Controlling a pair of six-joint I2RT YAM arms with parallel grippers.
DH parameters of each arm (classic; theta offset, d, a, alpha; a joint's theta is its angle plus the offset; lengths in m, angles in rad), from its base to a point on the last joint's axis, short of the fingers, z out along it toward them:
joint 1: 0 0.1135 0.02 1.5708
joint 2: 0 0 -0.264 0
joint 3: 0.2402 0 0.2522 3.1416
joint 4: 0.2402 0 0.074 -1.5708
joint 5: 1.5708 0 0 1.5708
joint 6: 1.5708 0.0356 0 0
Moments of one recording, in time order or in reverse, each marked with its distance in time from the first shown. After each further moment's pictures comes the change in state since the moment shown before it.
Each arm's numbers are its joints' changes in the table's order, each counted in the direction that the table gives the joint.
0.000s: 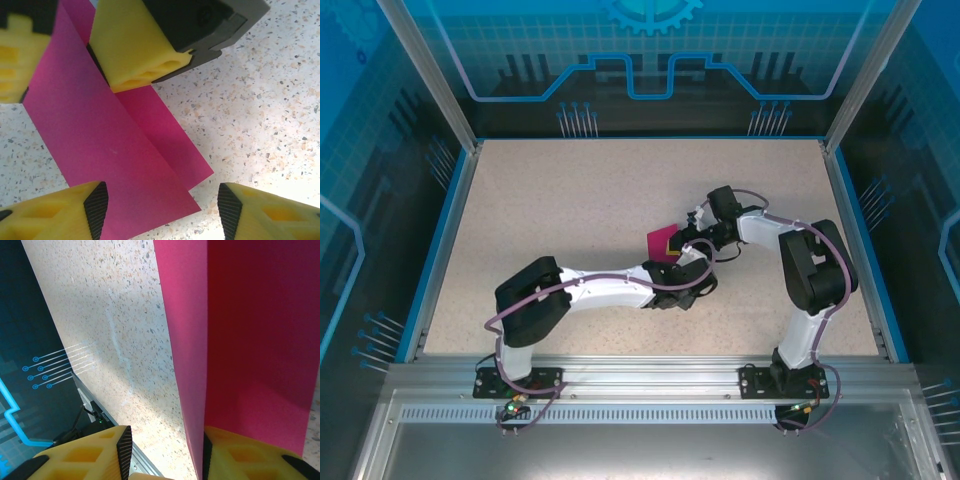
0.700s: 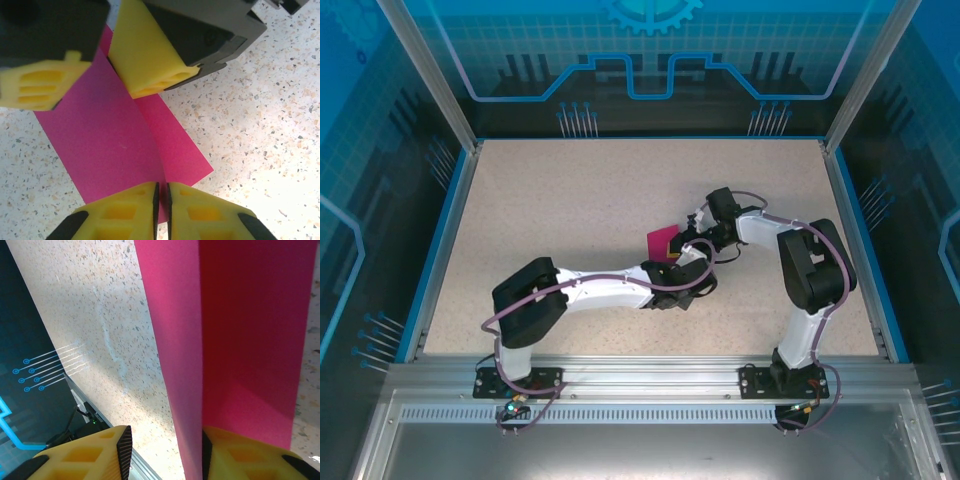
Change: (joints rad) left arm -0.003 0.023 -0.007 0.000 -0.005 0.002; right arm 0.005 -0.011 0.000 0.027 0.027 -0.005
